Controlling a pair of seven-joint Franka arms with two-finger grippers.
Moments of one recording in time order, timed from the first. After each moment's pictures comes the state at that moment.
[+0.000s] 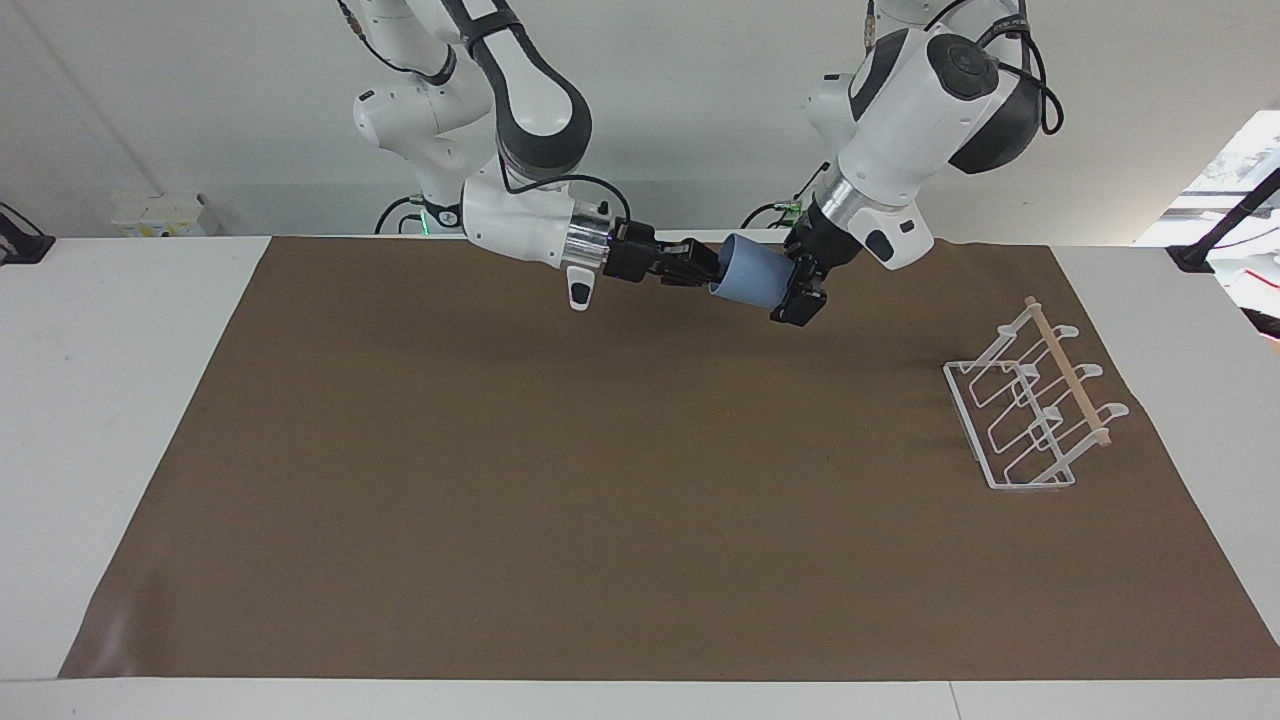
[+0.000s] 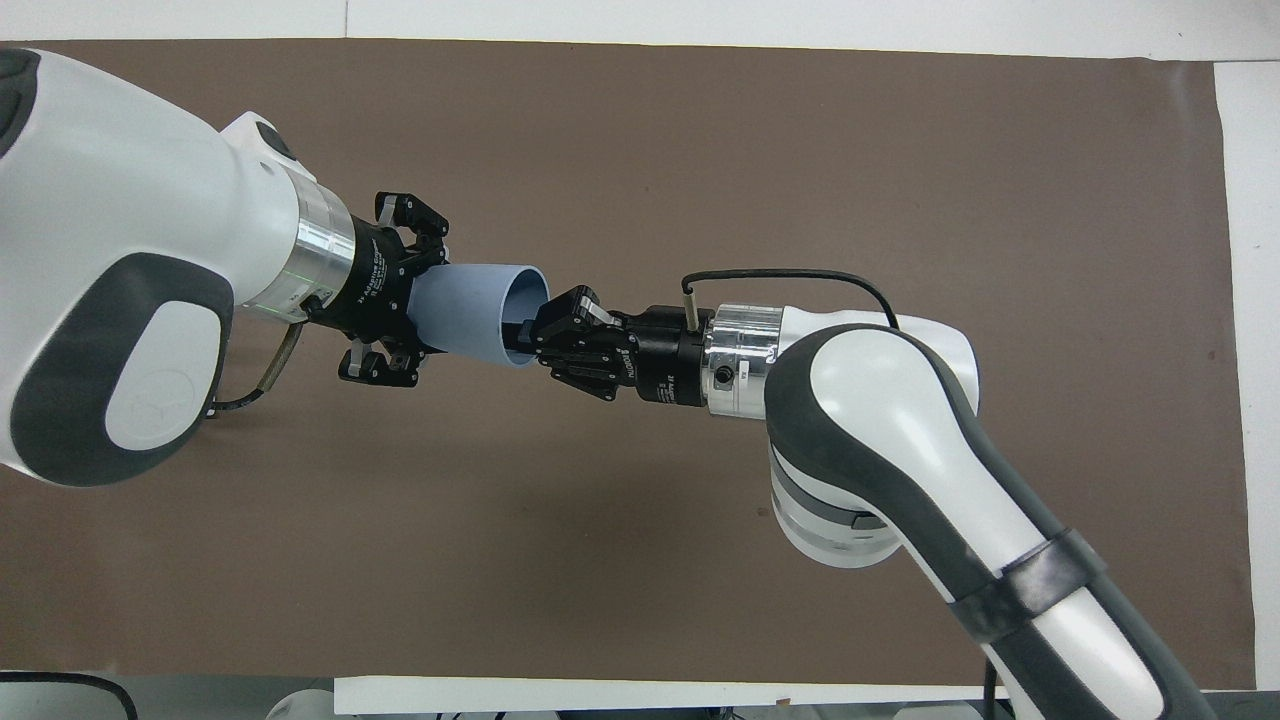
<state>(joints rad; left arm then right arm) -0.46 0.02 -0.03 -1.72 -0.27 1.80 -1.72 0.53 0.06 0.04 -2.05 1.72 2.30 -0.05</state>
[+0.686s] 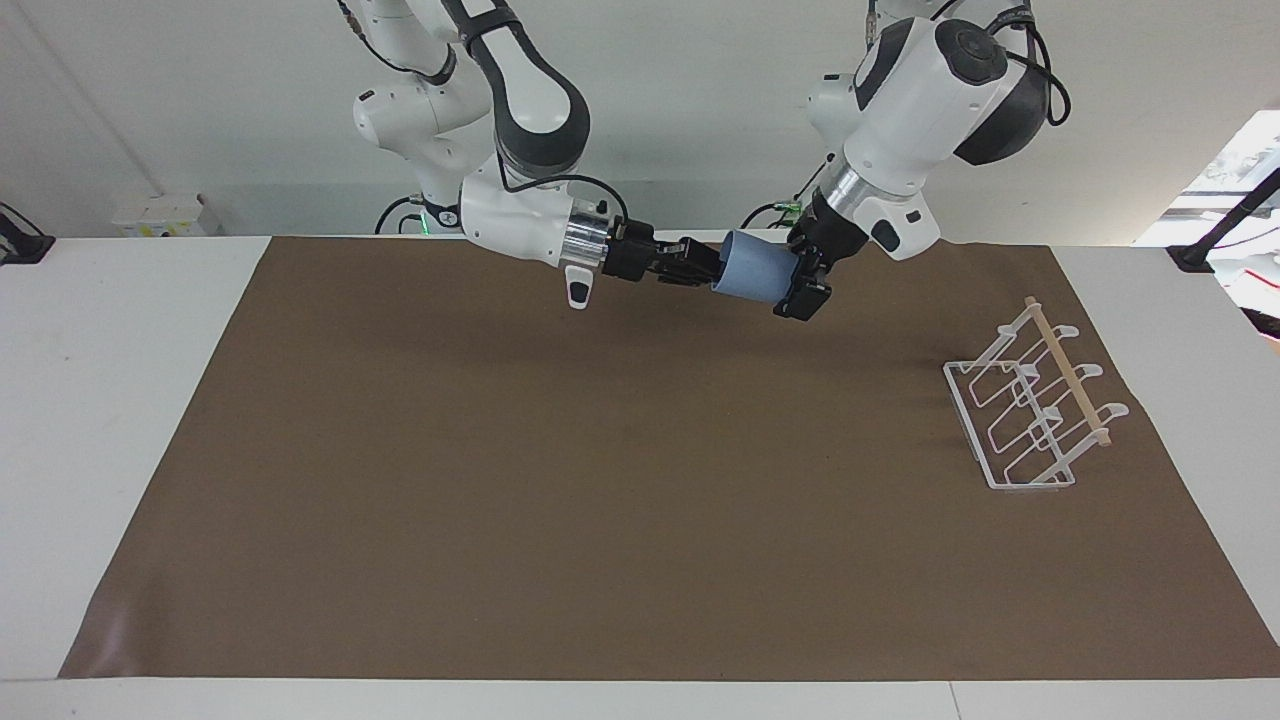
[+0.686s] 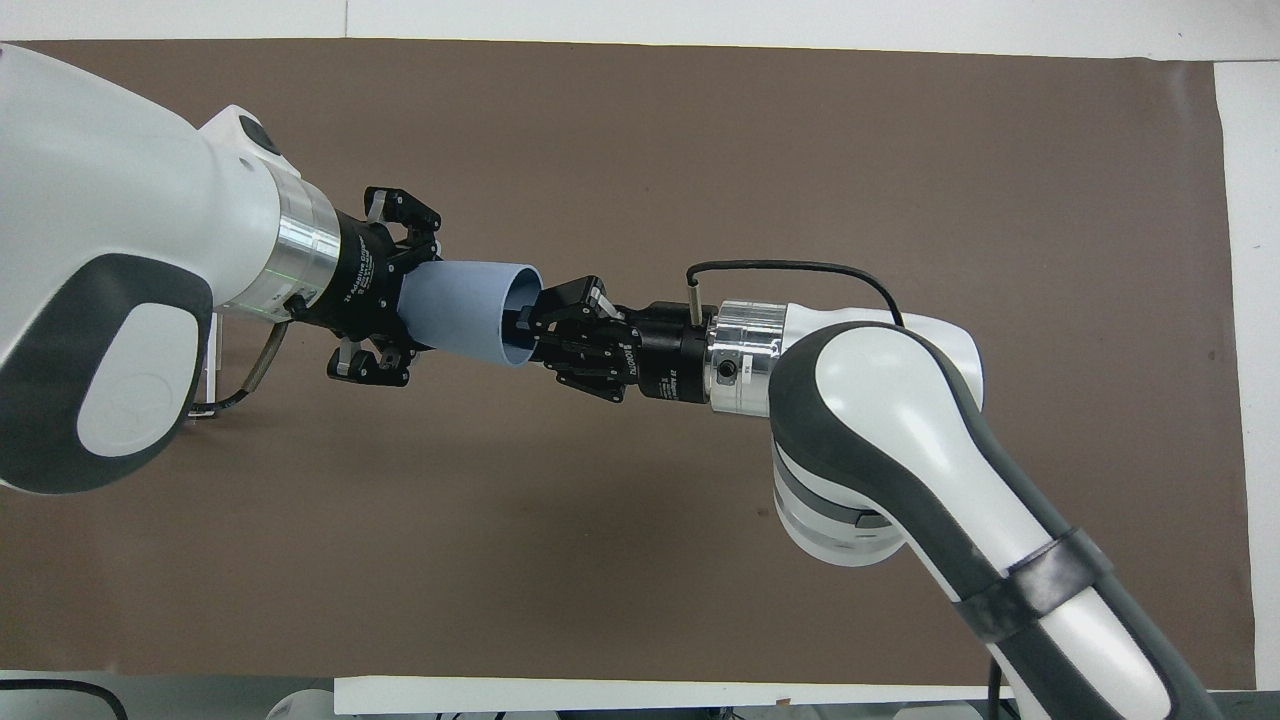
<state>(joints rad) -0.45 0.01 -0.02 -1.72 -0.27 1.80 -1.71 0.53 0.06 0.03 -2.04 1.73 2.30 -0.01</state>
